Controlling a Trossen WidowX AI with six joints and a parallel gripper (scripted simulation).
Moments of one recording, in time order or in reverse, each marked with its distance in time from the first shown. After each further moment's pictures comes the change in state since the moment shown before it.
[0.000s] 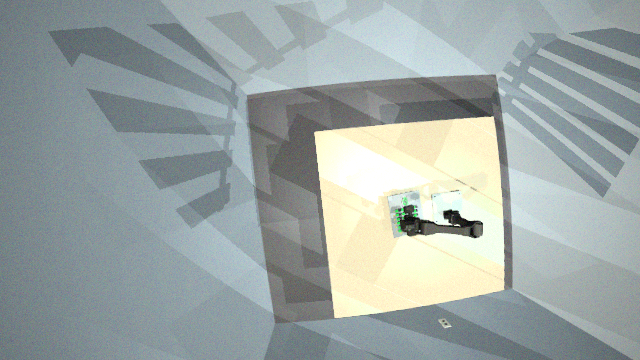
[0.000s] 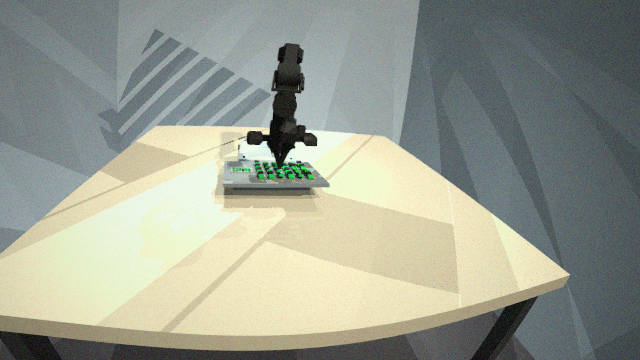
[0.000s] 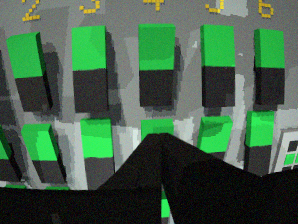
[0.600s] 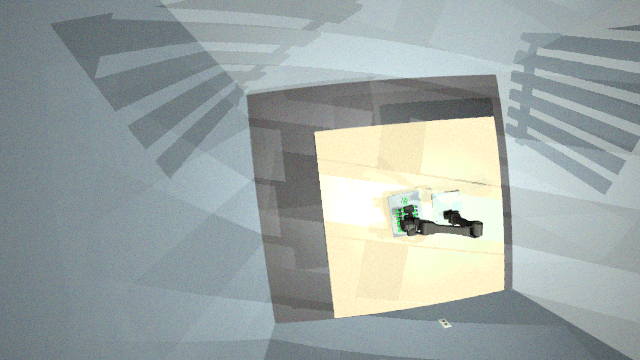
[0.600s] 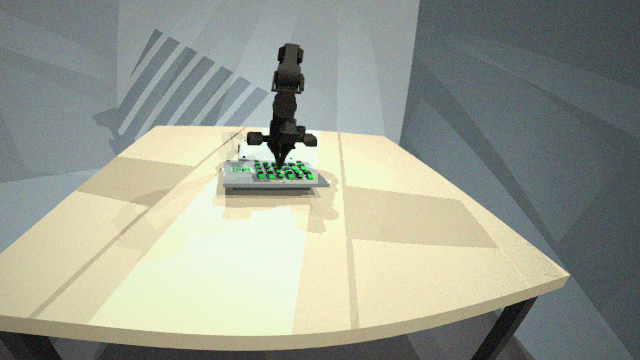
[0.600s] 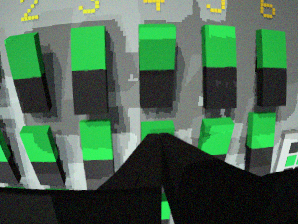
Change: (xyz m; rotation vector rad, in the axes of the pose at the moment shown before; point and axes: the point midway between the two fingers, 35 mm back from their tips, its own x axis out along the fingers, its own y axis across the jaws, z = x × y) arm 0.002 0.000 0.000 0.000 0.000 0.000
